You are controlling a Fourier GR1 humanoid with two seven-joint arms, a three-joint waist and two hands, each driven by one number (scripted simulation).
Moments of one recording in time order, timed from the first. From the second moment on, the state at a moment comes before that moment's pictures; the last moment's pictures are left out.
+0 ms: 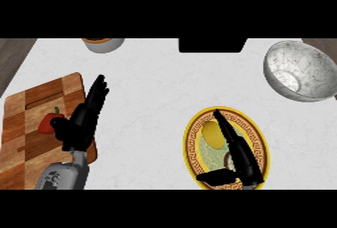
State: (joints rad) left arm -0.16 0.07 -0.07 -1.55 -0.04 0.09 0.10; right arm 0.05 -0.04 0.29 -1.51 0.54 -0.14 -0.07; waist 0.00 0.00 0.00
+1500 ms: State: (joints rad) left arm -0.13 0.06 -0.05 -1.57 -0.05 0.06 0.09; right arm -0.10 -0.11 0.28 -1.29 0.69 -0.09 -0.22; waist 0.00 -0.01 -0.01
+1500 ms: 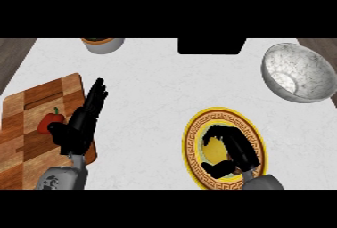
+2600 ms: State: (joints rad) left arm -0.14 0.07 -0.02 -1.55 -0.05 0.05 0.08; right arm 0.03 -0.38 -0.13 -2.05 0.13 0.33 -0.14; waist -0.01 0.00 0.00
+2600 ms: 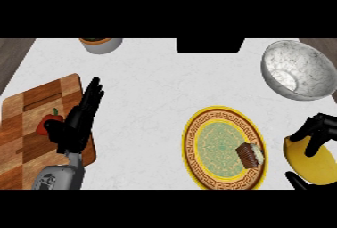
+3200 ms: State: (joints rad) left arm -0.14 0.06 -0.03 -1.56 -0.06 0.05 0.10; right arm -0.35 -0.49 -0.24 -2.00 0.06 0.31 0.29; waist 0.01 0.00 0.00
